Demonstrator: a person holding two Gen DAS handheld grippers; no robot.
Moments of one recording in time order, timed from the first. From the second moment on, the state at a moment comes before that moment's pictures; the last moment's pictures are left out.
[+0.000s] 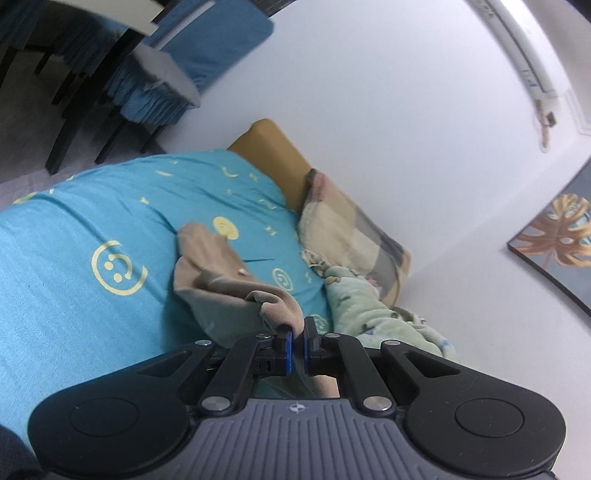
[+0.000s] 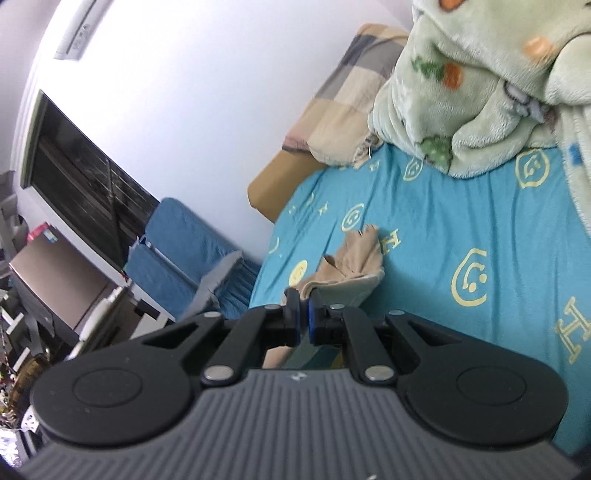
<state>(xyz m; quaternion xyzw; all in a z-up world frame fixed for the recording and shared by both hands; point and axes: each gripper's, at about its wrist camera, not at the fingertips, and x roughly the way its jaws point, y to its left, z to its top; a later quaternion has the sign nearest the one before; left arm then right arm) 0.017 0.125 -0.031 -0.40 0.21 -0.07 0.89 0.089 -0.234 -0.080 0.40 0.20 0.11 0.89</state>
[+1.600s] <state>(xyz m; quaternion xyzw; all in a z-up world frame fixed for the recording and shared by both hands) 0.248 0.134 -0.091 -0.26 0.31 -0.04 0.92 0.287 -0.212 -0.134 0.34 0.31 0.09 0.88</state>
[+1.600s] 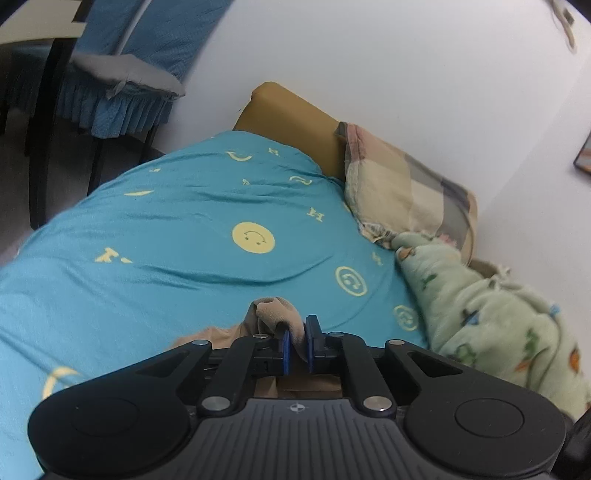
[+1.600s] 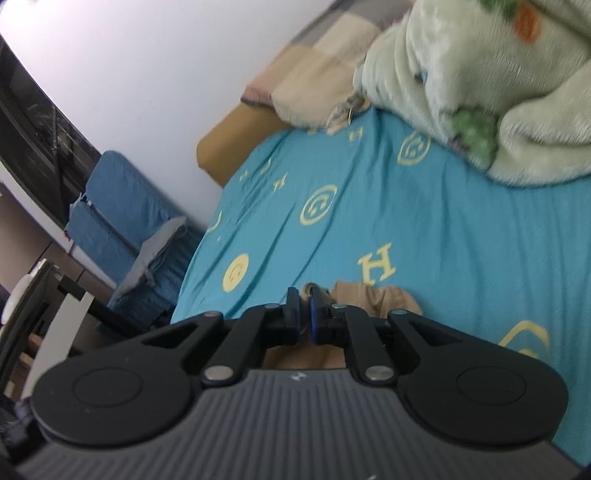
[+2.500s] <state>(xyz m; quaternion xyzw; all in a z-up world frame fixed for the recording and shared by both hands) 0.228 0.111 -0.128 -0.17 0.32 0.01 0.93 0.267 -0.181 -0.151 0.18 0.32 0.08 0.93</state>
